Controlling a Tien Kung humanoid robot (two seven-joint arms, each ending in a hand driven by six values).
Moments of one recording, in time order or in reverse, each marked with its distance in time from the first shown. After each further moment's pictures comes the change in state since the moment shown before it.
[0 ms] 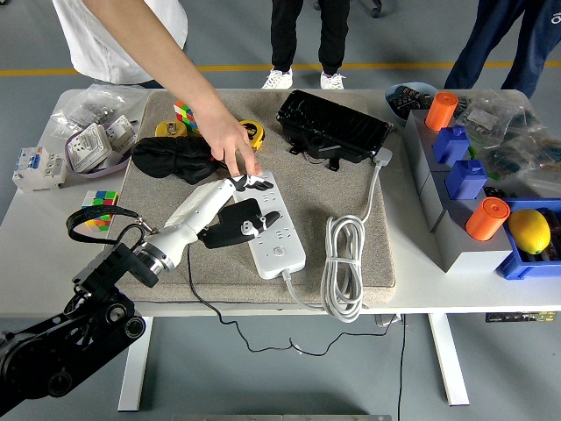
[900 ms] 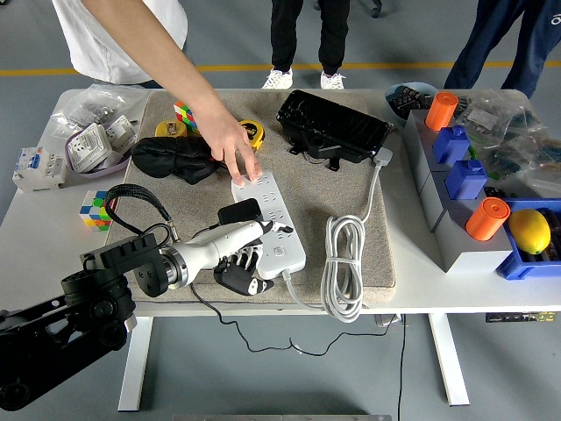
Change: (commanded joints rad) left arm -0.087 0.059 0.046 -0.255 -0.125 -0.470 0.502; right arm 0.000 -0.004 0.004 -0.002 -0.001 0.002 -0.002
